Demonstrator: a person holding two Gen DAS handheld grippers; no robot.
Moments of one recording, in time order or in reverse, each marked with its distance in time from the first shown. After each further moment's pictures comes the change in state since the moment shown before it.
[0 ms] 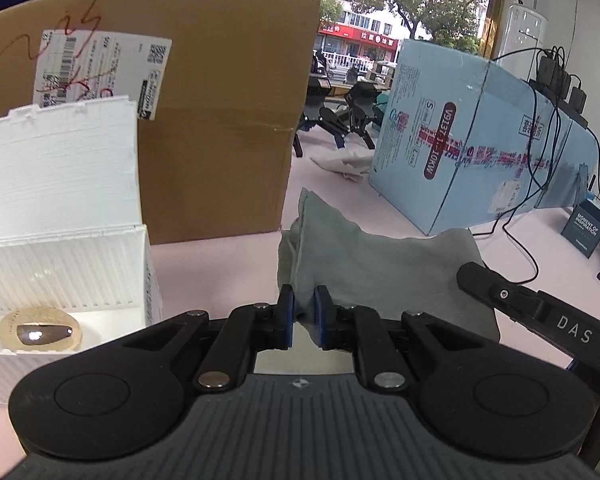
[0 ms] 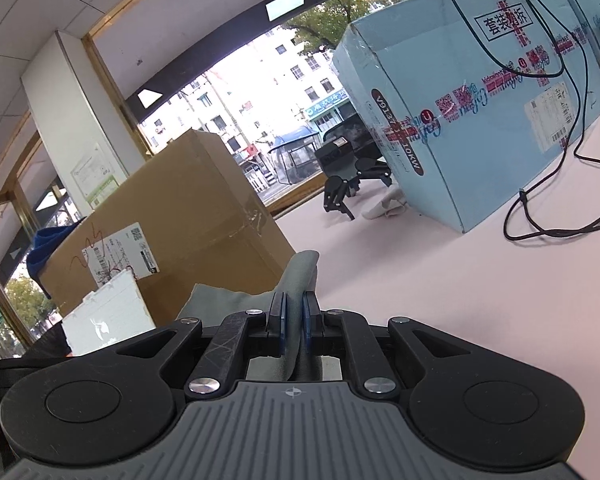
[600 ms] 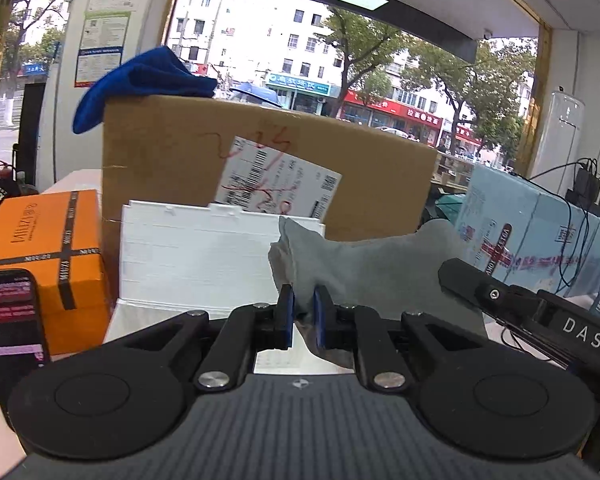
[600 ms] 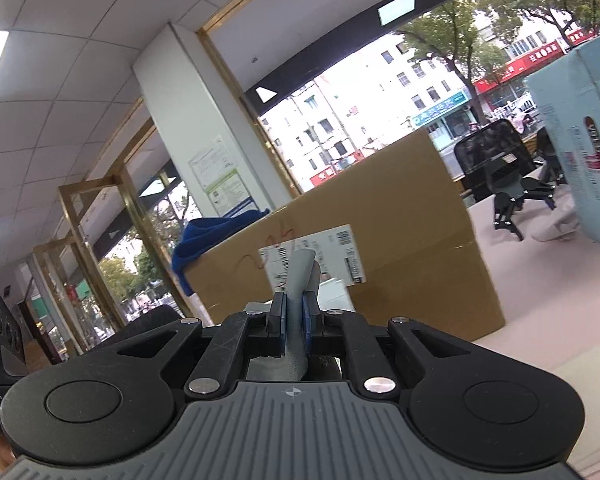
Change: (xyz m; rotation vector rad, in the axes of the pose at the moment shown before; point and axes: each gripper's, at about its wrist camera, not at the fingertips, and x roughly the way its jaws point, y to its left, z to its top) left arm -0.124 0.107 0.020 -0.119 -0.232 0.132; right arm 0.032 0.159 -0.004 -0.109 0.008 0.337
